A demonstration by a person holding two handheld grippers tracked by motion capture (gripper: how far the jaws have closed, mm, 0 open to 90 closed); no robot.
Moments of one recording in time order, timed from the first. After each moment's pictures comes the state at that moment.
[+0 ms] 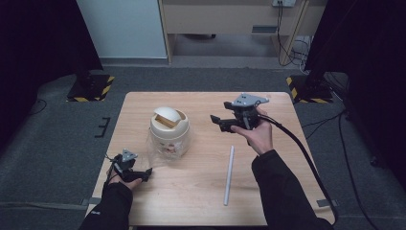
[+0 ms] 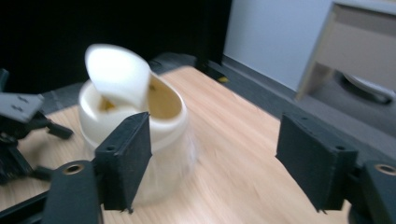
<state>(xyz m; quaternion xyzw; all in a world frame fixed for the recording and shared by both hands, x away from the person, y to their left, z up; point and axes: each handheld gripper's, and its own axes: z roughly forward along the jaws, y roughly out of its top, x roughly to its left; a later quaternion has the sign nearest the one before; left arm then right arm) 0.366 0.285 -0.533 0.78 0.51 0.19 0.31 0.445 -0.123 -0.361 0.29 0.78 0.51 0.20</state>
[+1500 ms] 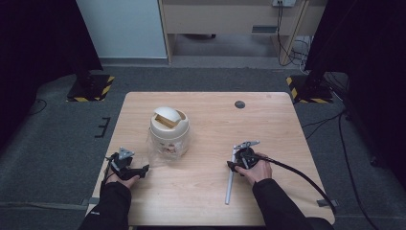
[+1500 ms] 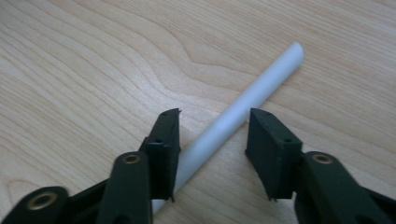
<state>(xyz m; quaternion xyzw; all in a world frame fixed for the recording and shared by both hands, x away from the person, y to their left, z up) 0.365 0.288 -0.519 0.77 0.52 0.20 0.32 0.407 -0.144 -0.517 0.45 0.83 0.30 0.12</state>
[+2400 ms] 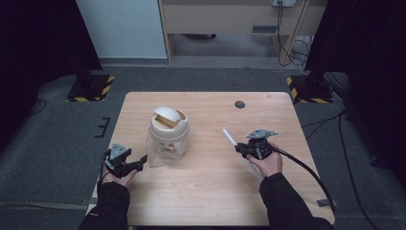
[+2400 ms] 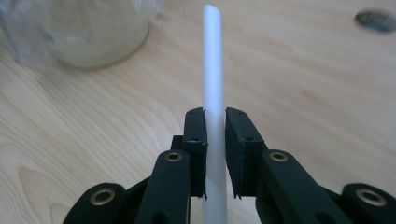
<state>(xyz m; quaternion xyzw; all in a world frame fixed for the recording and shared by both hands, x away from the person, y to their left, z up) 0.358 0.290 -0.491 0.72 0.51 0.25 0.41 0.415 -0.178 -0.465 0.41 0.80 0.42 0.15</state>
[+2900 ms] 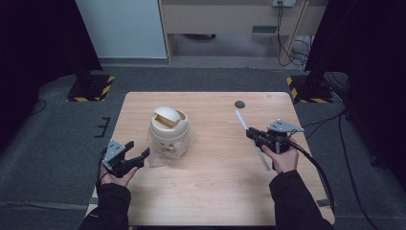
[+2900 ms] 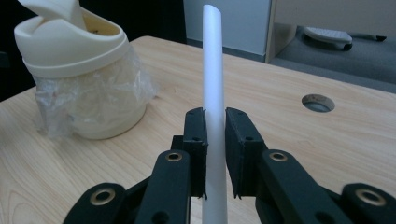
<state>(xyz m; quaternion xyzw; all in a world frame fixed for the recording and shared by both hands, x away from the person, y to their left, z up) 0.349 0.280 -0.465 0.69 0.47 0.28 0.49 0.413 -0.214 -0.426 0.39 0.74 0.52 0.20</state>
